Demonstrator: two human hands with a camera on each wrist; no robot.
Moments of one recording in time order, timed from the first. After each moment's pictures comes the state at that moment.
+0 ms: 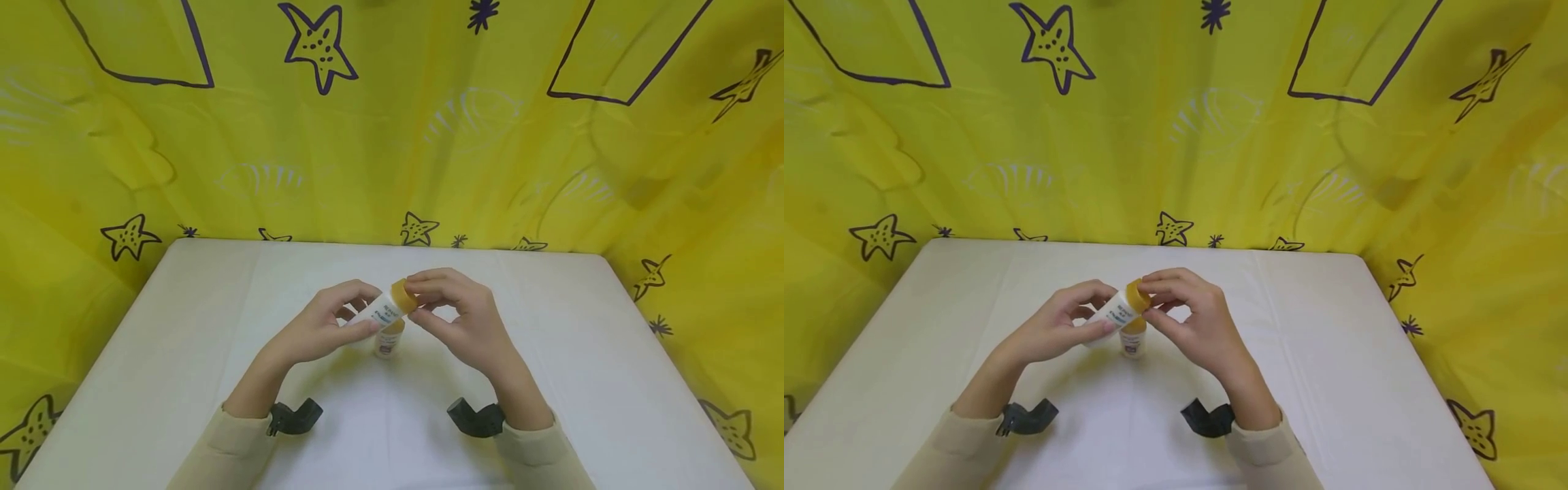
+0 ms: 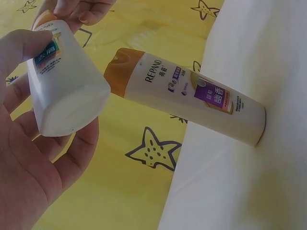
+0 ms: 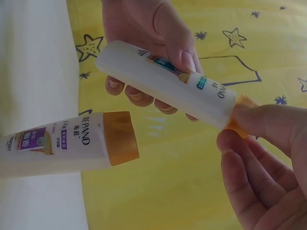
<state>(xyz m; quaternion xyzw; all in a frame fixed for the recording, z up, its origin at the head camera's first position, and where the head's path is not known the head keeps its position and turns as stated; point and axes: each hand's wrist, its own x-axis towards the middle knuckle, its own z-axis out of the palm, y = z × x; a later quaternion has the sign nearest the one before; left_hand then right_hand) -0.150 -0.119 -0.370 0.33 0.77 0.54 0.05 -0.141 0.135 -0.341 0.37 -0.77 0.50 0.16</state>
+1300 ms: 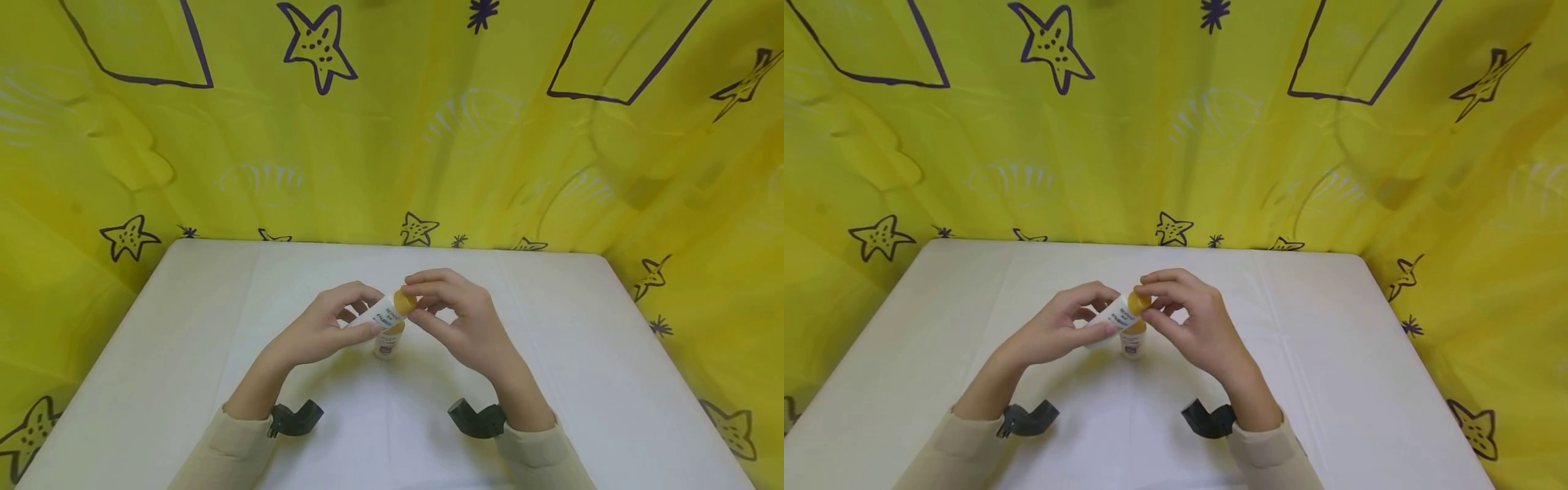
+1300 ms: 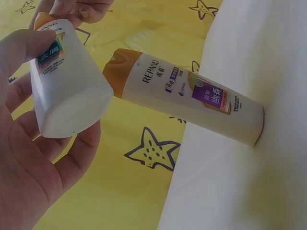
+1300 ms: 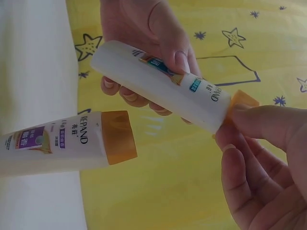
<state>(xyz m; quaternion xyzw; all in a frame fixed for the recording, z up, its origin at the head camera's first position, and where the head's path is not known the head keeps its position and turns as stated) -0.150 -0.117 -0.373 0.33 0.77 0.54 0.05 -0.139 0.136 -0.339 0.37 -0.79 0.47 0.15</state>
